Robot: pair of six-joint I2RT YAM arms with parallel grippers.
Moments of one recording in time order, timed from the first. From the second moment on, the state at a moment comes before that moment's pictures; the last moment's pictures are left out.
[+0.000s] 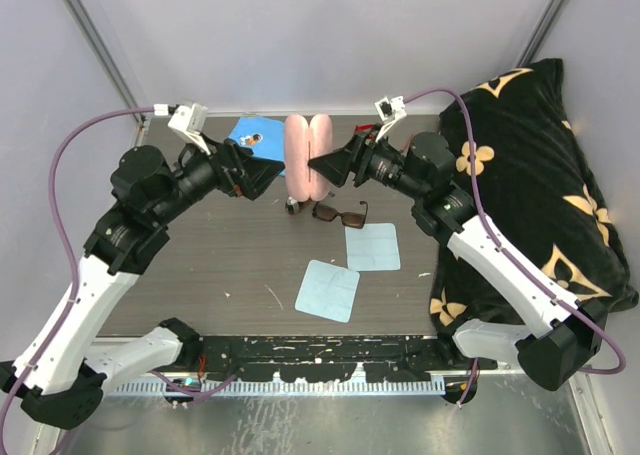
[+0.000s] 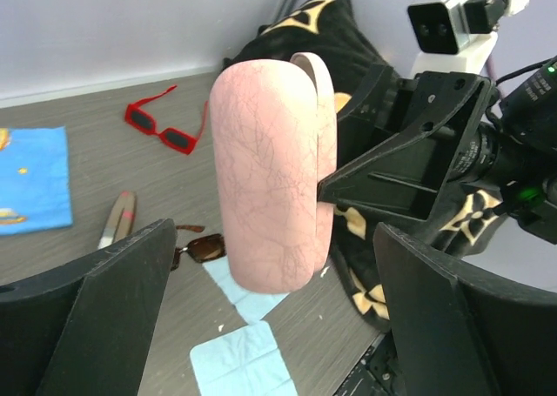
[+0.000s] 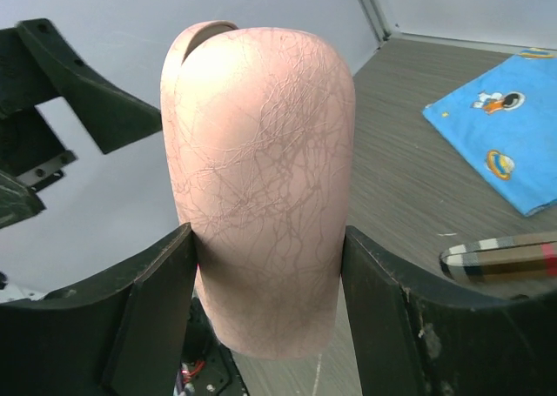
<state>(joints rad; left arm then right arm) -0.56 0.97 1.30 -0.31 0.23 -0.44 0.58 1.18 1.16 0.08 -0.40 0.60</state>
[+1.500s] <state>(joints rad) -0.56 0.72 1.39 -1.12 -0.61 -0.46 1.28 2.00 1.43 -0.20 0.73 -0.57</state>
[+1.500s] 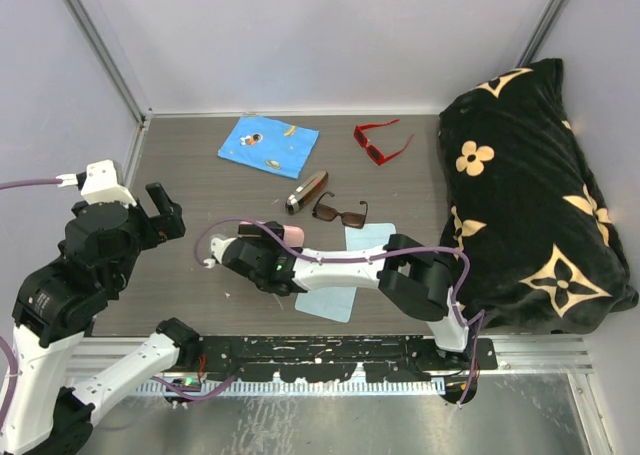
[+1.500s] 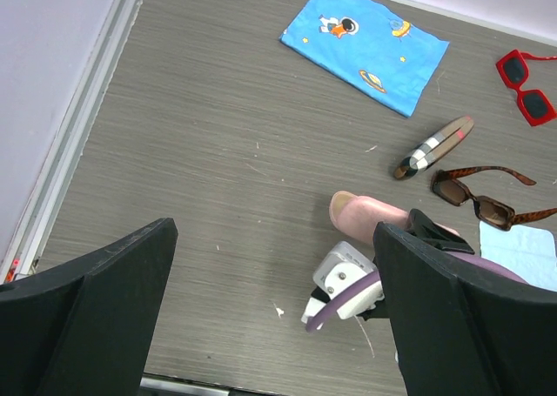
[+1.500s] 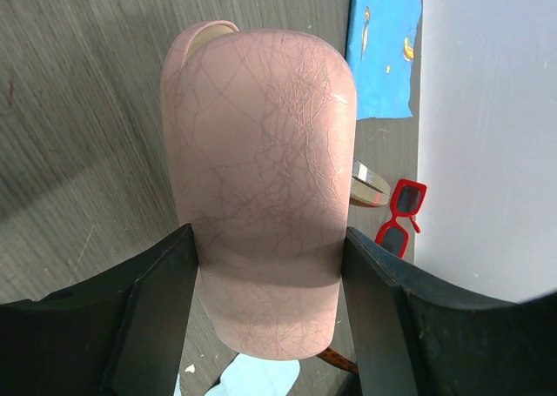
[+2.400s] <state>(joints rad) -0.56 0.72 1.38 -1.12 -0.59 -0.48 1.29 2.08 1.45 -0.25 0.76 -0.49</state>
